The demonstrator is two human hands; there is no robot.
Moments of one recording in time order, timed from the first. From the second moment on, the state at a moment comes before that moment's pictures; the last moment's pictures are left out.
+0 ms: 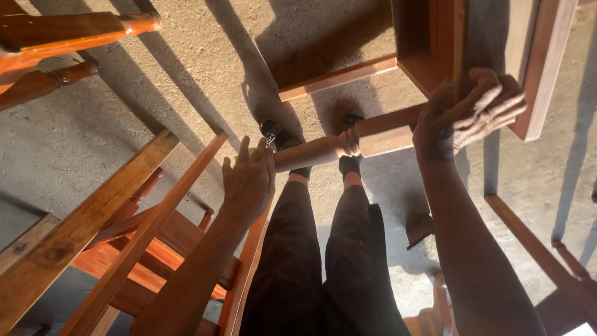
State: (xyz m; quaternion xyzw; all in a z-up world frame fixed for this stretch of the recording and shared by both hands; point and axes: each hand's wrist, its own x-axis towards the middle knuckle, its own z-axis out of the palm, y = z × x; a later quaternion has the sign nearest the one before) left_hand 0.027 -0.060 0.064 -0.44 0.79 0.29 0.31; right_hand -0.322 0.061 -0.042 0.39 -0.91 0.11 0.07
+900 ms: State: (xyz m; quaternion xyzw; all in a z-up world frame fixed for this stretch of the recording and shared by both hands) left_hand 0.057 -0.013 0.089 -0.50 0.81 0.27 0.11; right_hand -0.318 0.057 -0.037 0.40 -0.90 0.12 0.10
